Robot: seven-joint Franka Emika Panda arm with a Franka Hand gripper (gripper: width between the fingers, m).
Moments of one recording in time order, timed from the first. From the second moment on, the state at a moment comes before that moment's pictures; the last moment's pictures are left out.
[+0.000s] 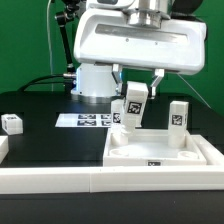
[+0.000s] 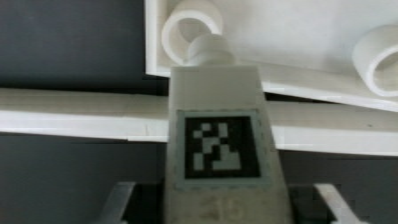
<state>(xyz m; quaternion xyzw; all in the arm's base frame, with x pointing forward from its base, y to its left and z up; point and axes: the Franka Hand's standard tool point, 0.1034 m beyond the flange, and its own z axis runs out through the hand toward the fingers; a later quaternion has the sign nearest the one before) 0.602 0.019 0.125 0.98 0.01 0.21 0.05</state>
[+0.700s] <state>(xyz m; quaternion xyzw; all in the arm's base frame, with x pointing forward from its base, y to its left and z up) 0.610 0.034 0.130 0.98 -0.02 0.21 0.02</state>
